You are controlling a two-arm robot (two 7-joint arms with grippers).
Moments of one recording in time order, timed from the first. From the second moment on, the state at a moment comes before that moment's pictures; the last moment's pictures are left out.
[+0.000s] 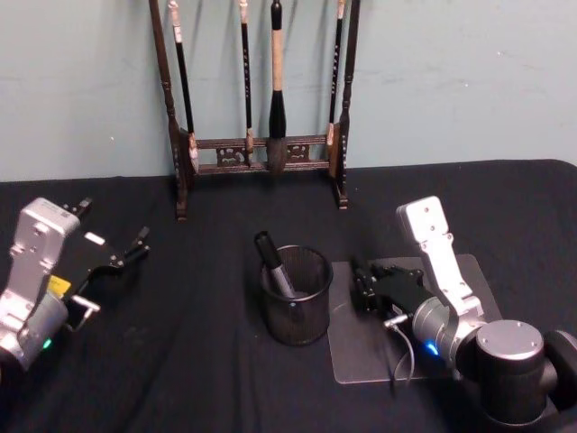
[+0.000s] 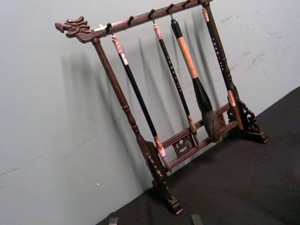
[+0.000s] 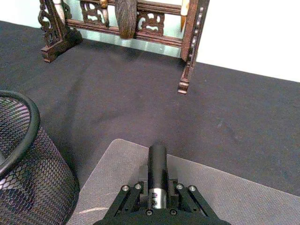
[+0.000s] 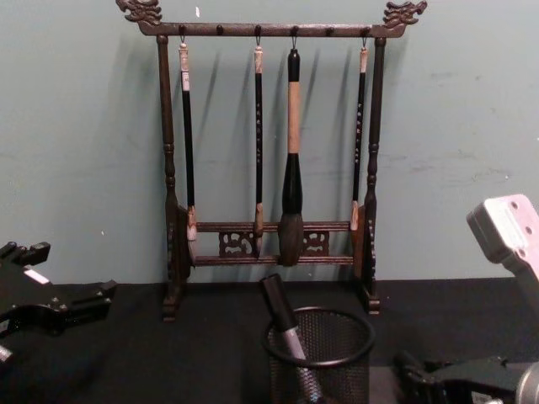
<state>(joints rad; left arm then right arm) -0.20 0.60 0.45 -1.41 -0.25 -0.12 0.03 0.20 0.11 -0.22 -1.34 0.02 0.33 0.20</state>
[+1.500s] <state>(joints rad) -0.20 0.60 0.45 -1.41 -0.25 -0.12 0.03 0.29 0.11 -0.30 -1.42 0.19 0.07 0.34</state>
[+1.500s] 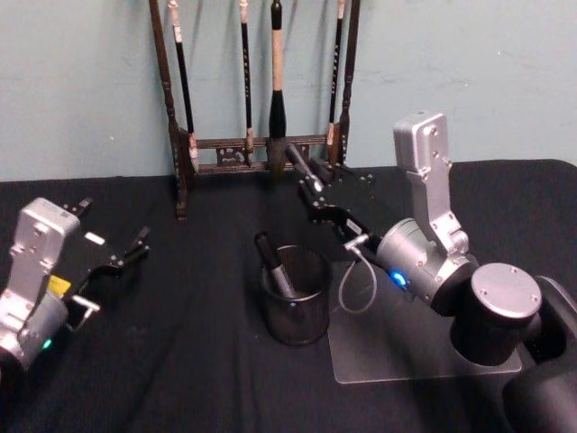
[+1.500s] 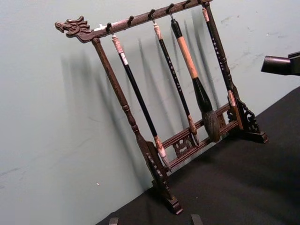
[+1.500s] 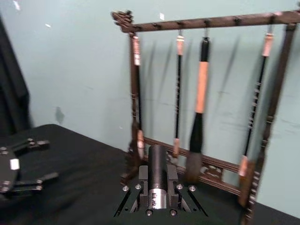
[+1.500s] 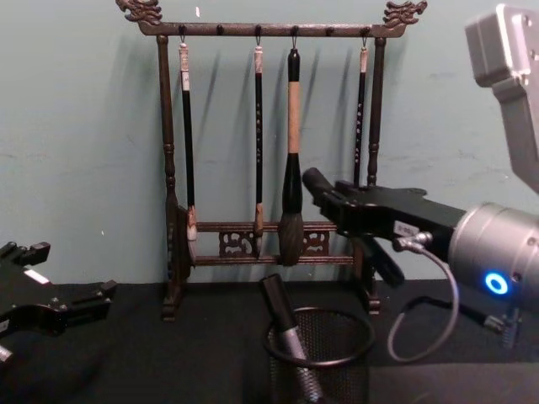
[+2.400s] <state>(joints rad) -0.20 0.60 0.45 -1.41 -0.25 -0.12 0.03 0.32 0.13 -0.38 -1.39 0.27 0.05 0.36</state>
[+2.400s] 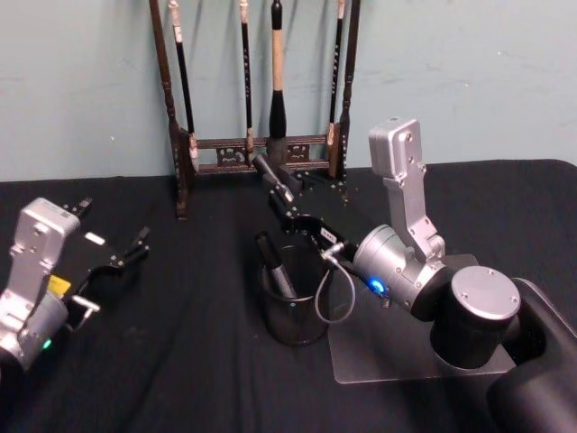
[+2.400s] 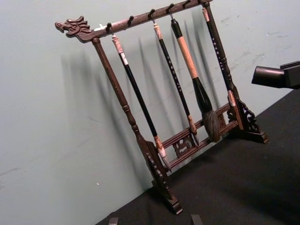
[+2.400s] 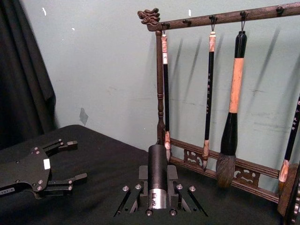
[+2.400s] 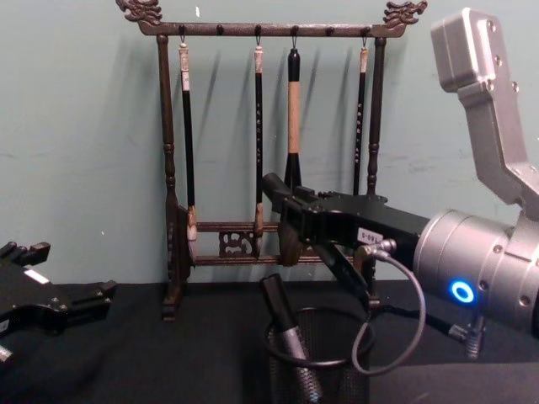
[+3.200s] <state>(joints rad) -0.20 0.60 0.45 -1.41 -0.25 -0.12 0.03 0.32 0.12 -0.37 -1.39 0.27 0.05 0.36</state>
